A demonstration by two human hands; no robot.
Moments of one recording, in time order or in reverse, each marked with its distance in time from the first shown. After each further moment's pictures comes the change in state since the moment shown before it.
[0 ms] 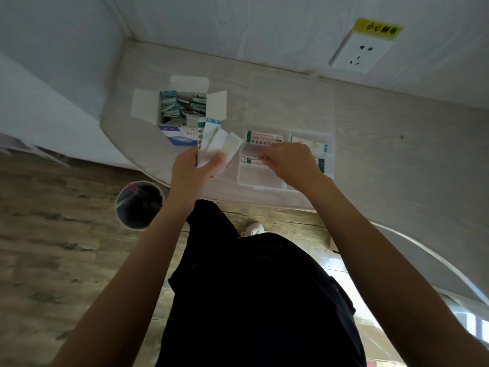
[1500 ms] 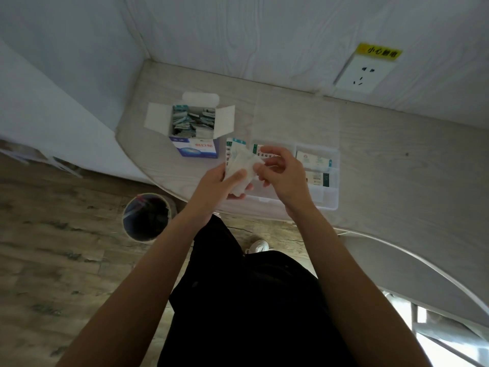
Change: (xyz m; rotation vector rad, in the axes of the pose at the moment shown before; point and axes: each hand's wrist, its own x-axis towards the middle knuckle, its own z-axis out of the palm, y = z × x) left_hand -0.010 0.010 0.022 -0.279 -0.263 -0.172; right_hand -0.022 -0.047 -0.018 1.448 0.257 0.443
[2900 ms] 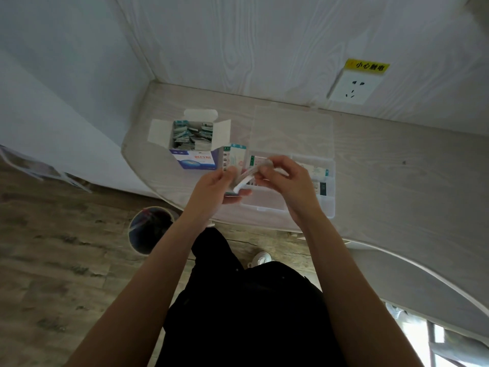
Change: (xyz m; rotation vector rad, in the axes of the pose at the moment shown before) left_hand -0.006 0.014 0.008 -0.070 0.085 0.023; right_hand -0.010 -0.013 -0.018 0.277 -0.083 -0.024
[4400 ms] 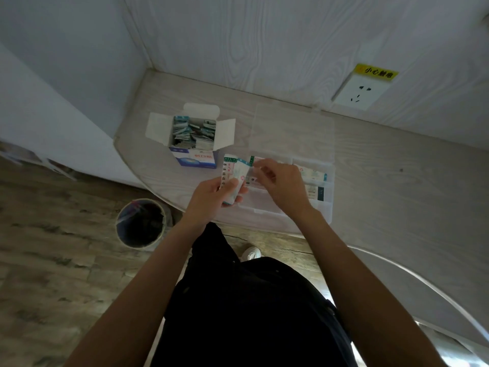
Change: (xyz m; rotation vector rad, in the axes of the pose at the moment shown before) left_hand 0.017 -0.026 -0.015 0.100 -0.015 -0.002; right_hand 0.042 0.030 -0.003 -0.979 -0.064 -0.339
